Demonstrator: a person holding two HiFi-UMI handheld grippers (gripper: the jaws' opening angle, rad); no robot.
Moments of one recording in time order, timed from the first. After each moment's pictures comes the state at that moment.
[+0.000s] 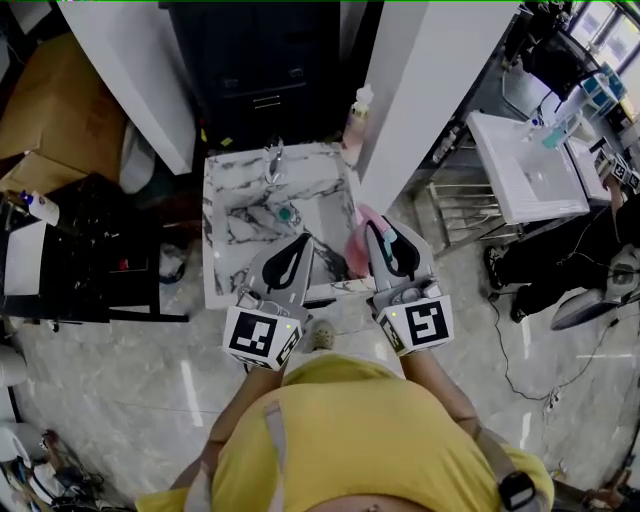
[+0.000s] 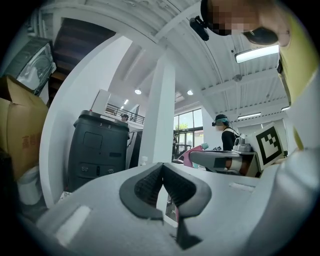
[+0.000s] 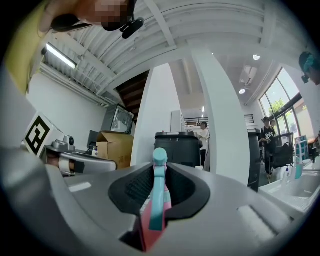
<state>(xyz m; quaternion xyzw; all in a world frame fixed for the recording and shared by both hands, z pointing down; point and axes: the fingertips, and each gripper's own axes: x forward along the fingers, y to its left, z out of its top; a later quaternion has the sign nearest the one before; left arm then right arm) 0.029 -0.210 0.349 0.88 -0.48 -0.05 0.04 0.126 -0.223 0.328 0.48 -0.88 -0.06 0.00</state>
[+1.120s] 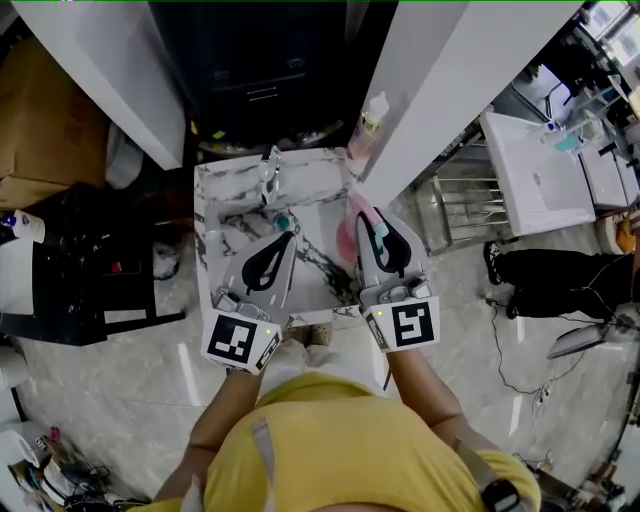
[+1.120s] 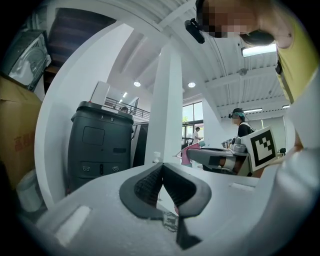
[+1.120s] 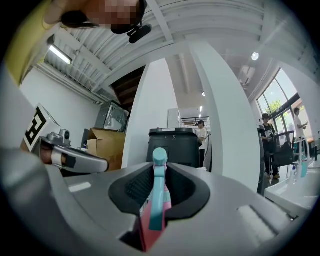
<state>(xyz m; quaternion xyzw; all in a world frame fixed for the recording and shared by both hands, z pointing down) -0.006 -0.301 0.361 0.88 -0.47 0.00 0.06 0.093 -0.324 0.334 0.49 -0.87 -0.04 -0.02</state>
